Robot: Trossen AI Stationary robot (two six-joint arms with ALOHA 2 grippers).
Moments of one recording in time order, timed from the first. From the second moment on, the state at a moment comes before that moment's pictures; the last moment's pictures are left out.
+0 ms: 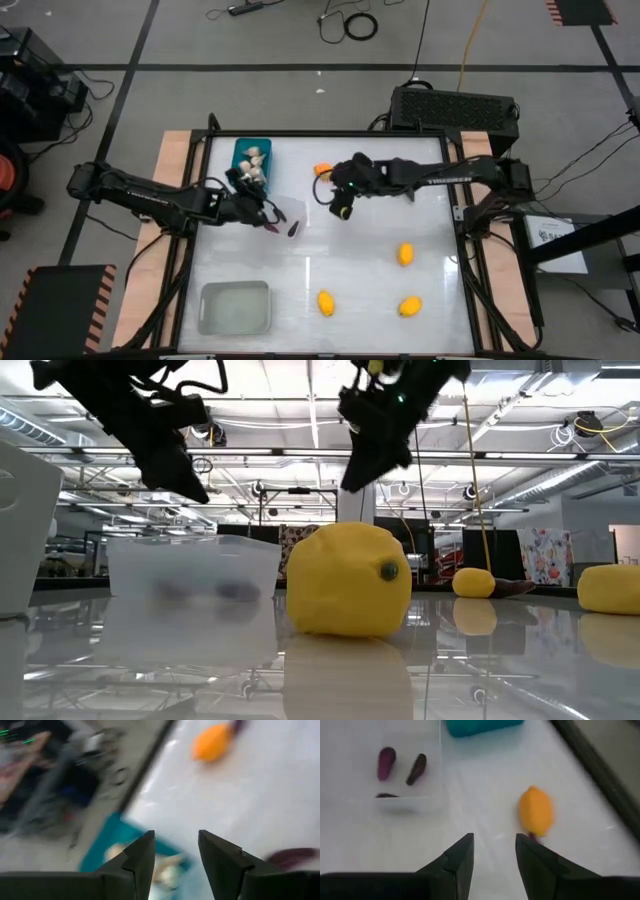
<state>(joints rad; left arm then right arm) -0.12 1.11 0.64 -0.43 -0.80 -0.10 -0.10 1.65 1.29 -0.52 0.25 0.22</state>
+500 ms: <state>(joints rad) -0.04 1.13 0.61 -0.35 -0.42 -0.29 0.04 1.60 0.92 -0.06 0.20 0.38</state>
